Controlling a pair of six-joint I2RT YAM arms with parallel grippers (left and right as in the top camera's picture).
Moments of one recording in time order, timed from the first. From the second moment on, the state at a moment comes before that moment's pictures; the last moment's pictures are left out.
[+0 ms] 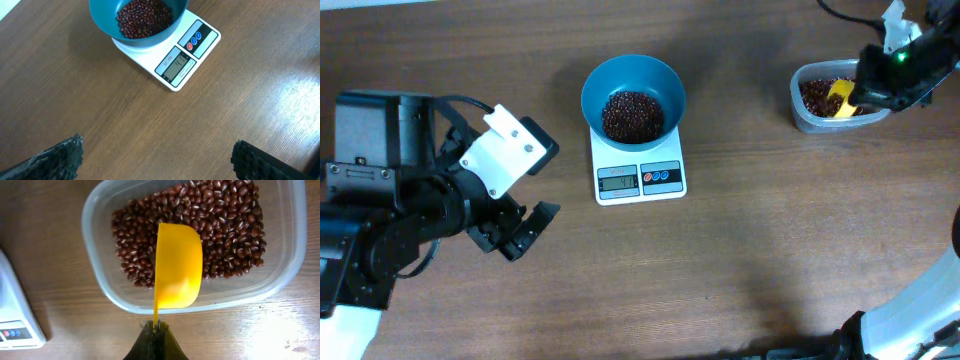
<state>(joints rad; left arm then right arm) -0.21 1.03 1.09 -1.01 0.31 0.63 -0.33 1.85 1.56 -1.10 -0.24 -0.05</state>
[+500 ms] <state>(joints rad) -0.21 1.03 1.09 -1.01 0.31 0.63 -0.60 1.85 1.60 -1.14 -0.64 -0.05</state>
